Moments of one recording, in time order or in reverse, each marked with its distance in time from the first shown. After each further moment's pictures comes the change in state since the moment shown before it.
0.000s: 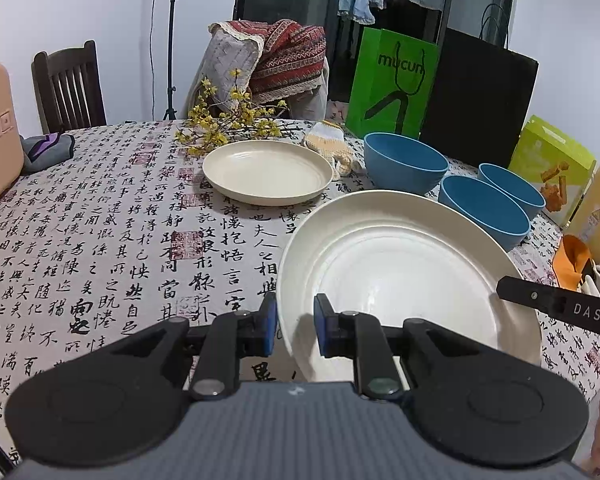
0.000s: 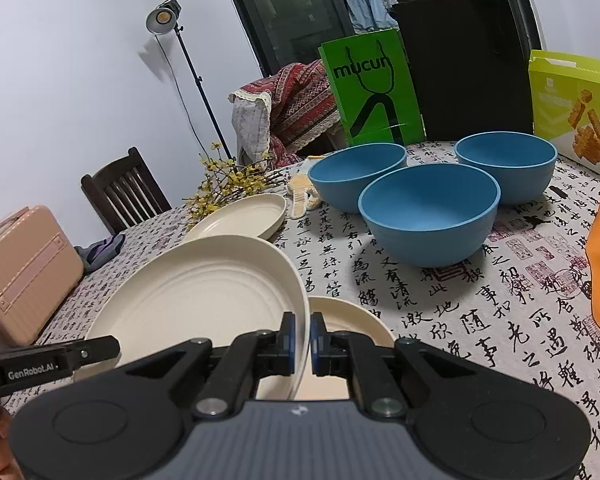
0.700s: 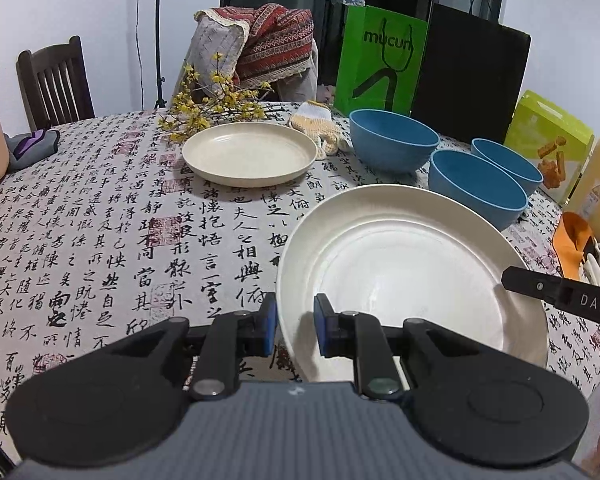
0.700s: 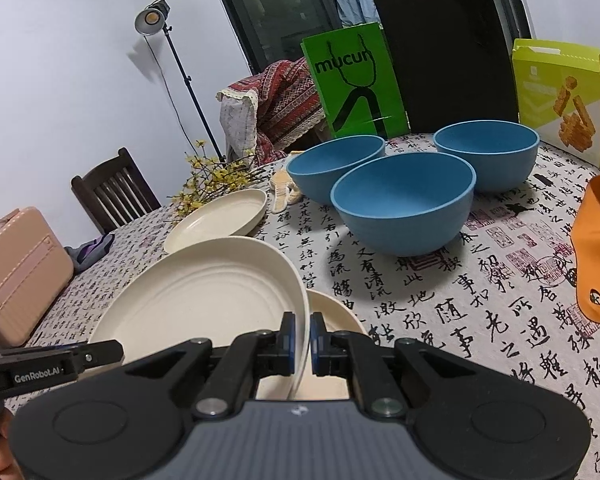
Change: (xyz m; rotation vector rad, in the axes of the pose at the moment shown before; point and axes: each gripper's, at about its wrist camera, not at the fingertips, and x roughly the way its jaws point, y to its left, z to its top) left arm 0.018 -0.020 -0.007 0.038 0.047 -0.003; right arm 0.001 -0.023 -0.008 0.023 0.007 -0.018
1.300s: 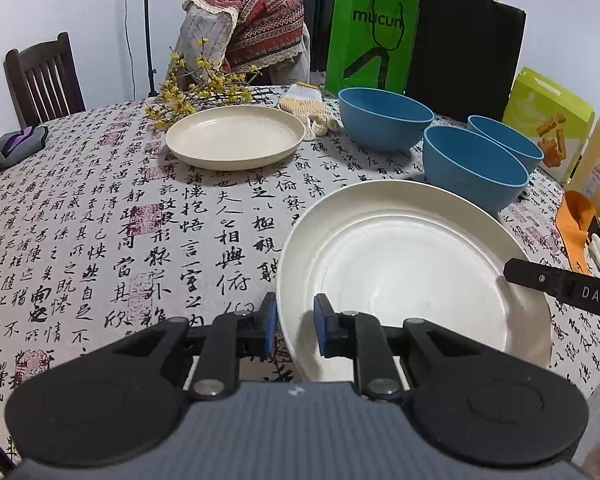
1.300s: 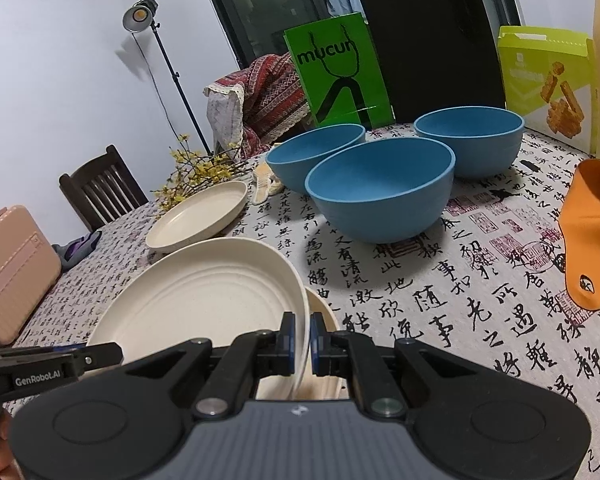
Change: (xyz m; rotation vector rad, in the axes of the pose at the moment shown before) left arm 0.018 -0.015 -0.007 0.034 0.039 0.004; right arm 0.005 -0.016 -0.008 0.015 0.014 -0.026
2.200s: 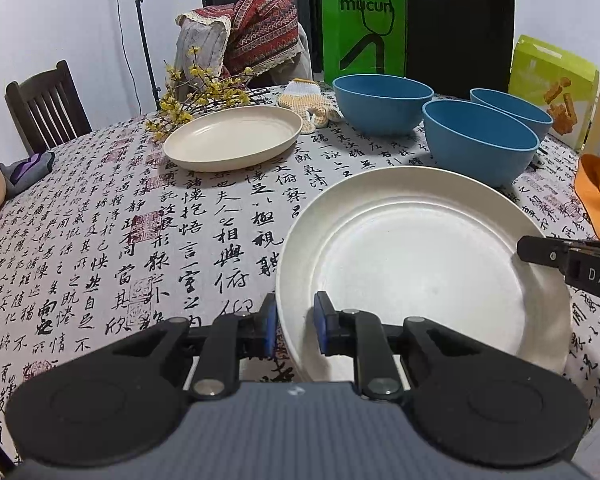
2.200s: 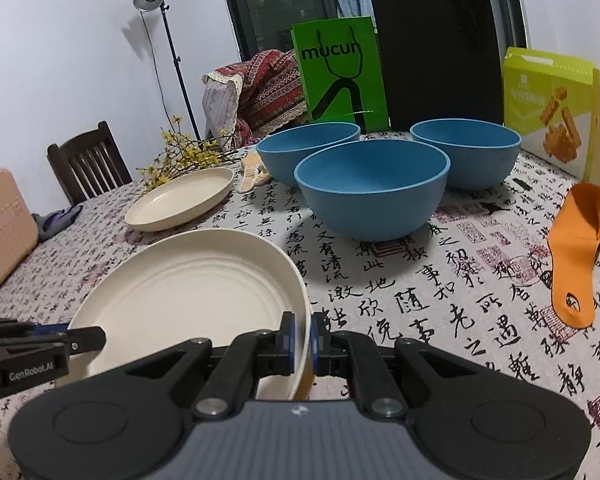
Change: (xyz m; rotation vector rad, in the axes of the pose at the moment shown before) left arm 0.015 -0.019 -0.012 0.100 -0.016 0.086; right arm 0.010 0.006 -0.009 -0.120 -0.008 -0.078
